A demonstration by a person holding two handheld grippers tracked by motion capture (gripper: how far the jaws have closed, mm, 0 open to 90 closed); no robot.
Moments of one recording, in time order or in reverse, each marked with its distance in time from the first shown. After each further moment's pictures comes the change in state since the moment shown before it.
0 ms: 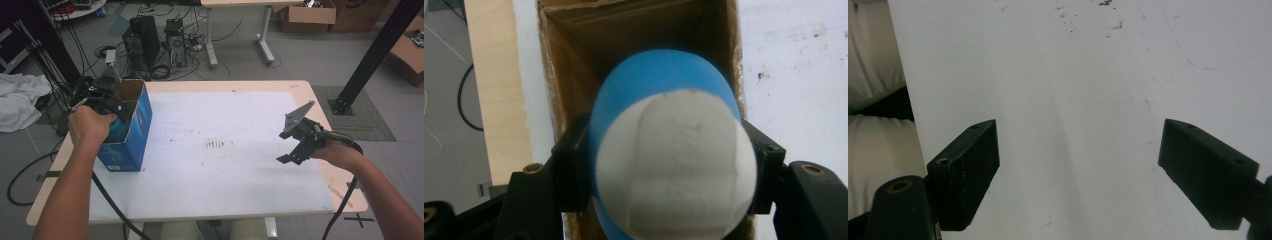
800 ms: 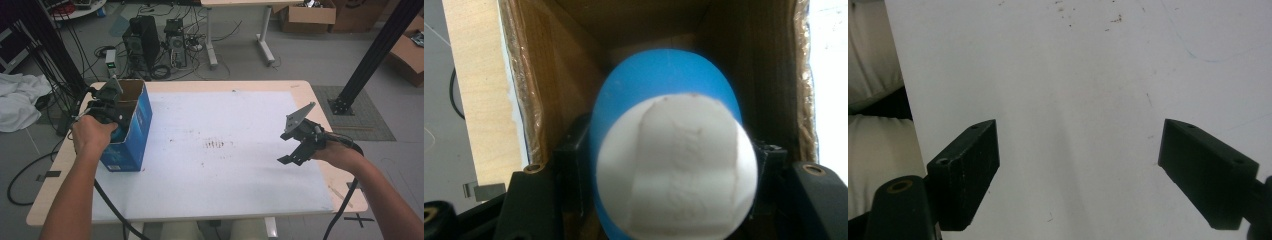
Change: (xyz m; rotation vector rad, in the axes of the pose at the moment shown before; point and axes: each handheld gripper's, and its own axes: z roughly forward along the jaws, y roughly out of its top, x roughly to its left) left arm 0.004 -0.008 0.029 0.036 -0.006 0.004; right arm -0.001 -0.005 0.004 0.009 0.002 0.018
